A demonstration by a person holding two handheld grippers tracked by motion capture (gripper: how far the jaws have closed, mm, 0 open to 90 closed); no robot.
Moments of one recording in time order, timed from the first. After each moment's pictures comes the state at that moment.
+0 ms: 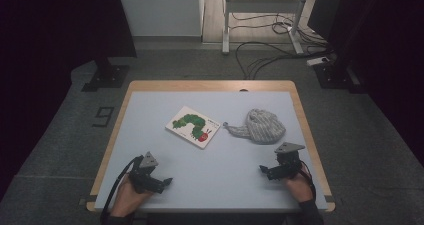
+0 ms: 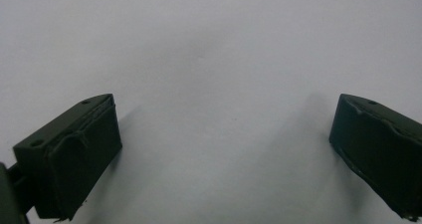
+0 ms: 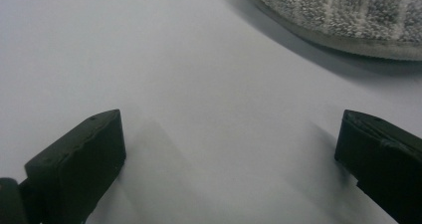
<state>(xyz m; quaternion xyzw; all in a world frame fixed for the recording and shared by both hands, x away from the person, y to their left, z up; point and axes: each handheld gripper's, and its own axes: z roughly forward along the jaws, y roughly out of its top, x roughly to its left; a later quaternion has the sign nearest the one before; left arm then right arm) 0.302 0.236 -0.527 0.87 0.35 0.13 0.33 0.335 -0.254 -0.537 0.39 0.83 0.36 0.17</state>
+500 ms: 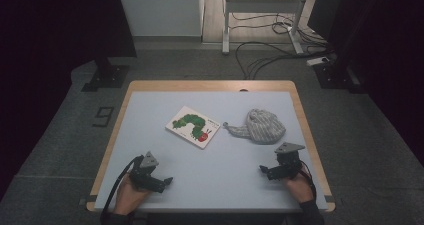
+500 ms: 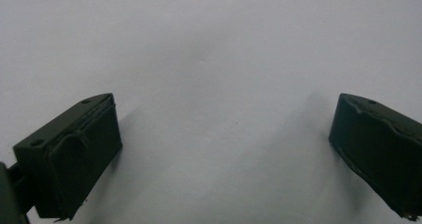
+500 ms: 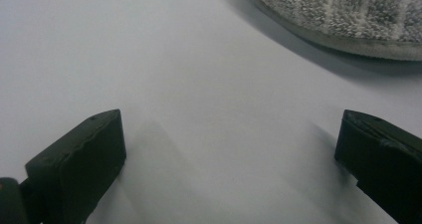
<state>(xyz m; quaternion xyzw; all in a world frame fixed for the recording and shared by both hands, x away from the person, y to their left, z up) 0.301 0.236 -0.528 0.87 0.35 0.13 0.33 0.335 -0.253 -0.537 0.39 0.83 0.36 0.17</state>
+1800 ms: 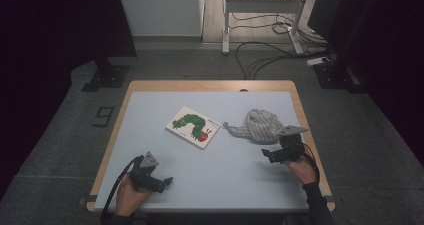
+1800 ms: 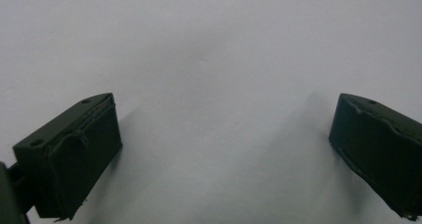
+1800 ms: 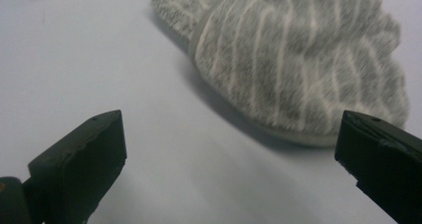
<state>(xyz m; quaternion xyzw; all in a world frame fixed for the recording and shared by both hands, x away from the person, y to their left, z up) 0.301 0.236 -0.528 0.87 0.35 0.13 0.33 0.371 -0.258 -0.497 0.39 0.82 0.36 0.19</state>
